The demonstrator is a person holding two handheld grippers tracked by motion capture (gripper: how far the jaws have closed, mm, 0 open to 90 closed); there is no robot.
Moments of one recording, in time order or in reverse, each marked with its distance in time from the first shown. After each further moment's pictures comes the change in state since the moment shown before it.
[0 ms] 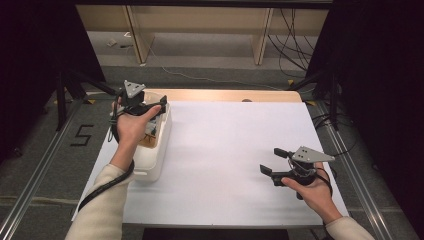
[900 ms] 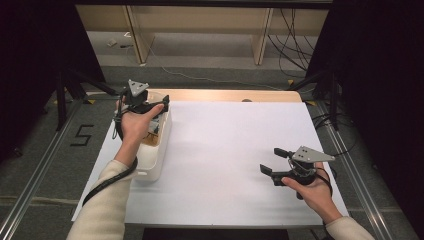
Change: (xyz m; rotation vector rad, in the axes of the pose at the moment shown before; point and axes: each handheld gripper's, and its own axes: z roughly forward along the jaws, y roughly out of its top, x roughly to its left) left arm -0.001 -0.003 0.017 0.014 -0.003 -0.005; right arm -0.001 0.000 0.000 0.002 -0.003 0.000
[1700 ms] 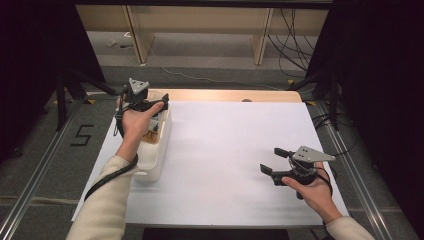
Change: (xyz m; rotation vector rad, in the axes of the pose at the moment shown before) left arm 0.006 0.000 0.012 0.008 0.014 0.005; right arm -0.001 0.000 0.001 -0.005 0.002 0.006
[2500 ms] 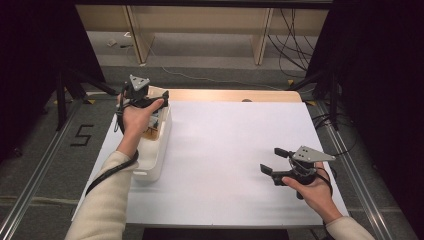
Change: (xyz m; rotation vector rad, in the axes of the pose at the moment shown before) left arm 0.004 0.005 0.009 -0.008 0.002 0.017; right arm 0.000 0.000 0.000 0.001 -0.001 0.002
